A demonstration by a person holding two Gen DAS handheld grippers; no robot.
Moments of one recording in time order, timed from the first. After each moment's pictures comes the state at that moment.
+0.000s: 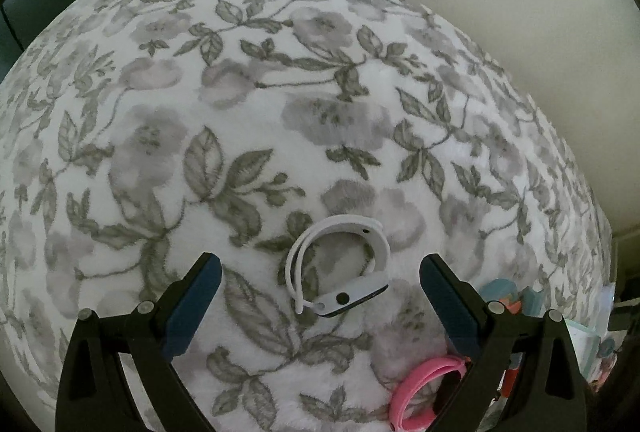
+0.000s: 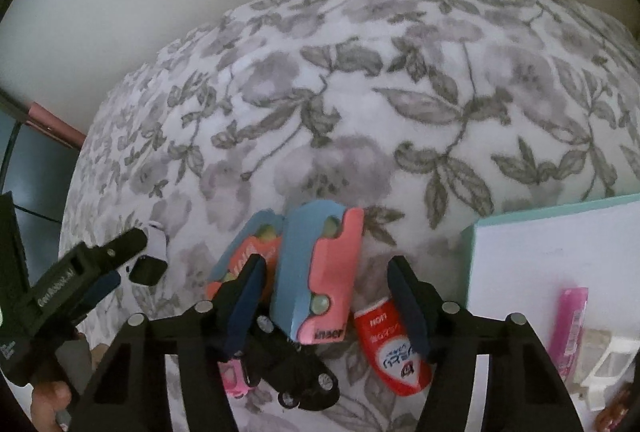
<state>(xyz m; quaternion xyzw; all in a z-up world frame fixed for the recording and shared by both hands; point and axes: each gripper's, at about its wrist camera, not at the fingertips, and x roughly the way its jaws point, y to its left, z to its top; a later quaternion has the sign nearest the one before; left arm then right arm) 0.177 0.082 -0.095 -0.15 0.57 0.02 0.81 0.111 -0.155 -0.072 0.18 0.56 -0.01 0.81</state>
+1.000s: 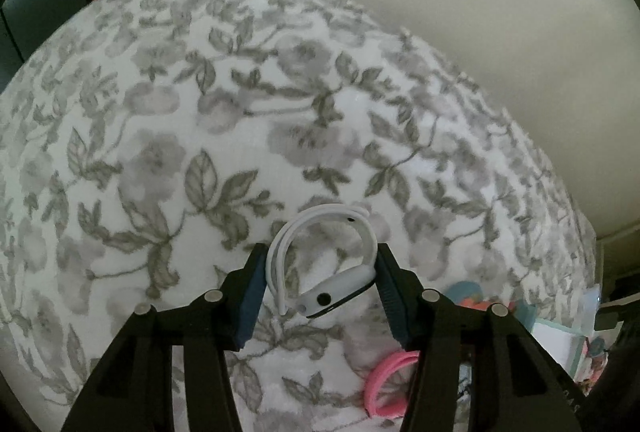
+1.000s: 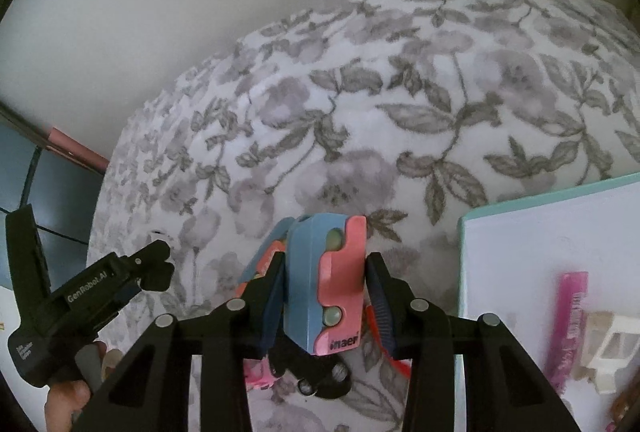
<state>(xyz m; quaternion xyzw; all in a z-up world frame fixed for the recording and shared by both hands) 0.167 0.082 -0.055 -0.15 0.54 0.00 0.83 0.090 -0.167 -0.046 0.23 0.51 0.00 0.83</state>
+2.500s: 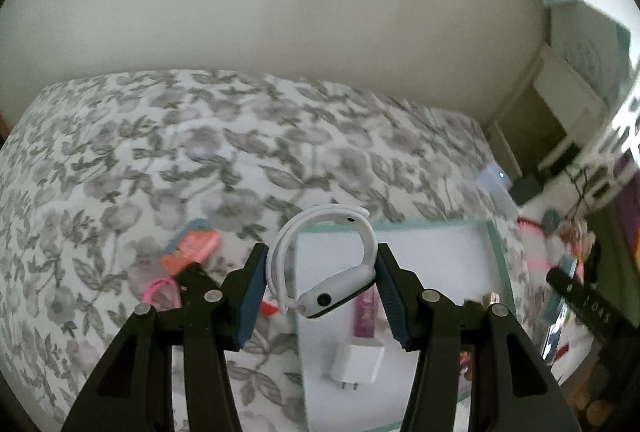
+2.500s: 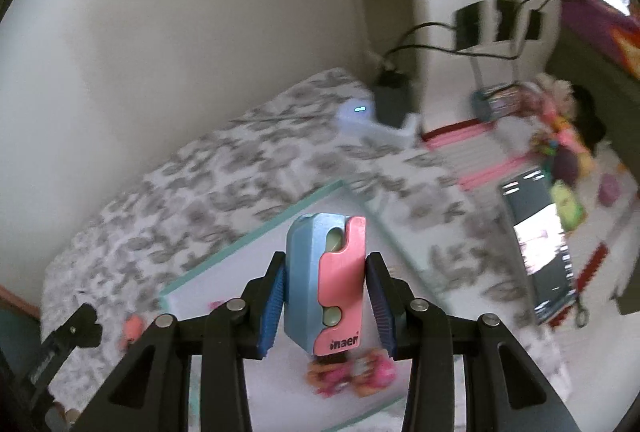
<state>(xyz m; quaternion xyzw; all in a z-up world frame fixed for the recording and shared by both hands) 0.053 -0.148 0.034 0.00 0.48 -0.20 0.85 -0.104 -0.373 0.065 0.25 0.40 -0.31 0.83</state>
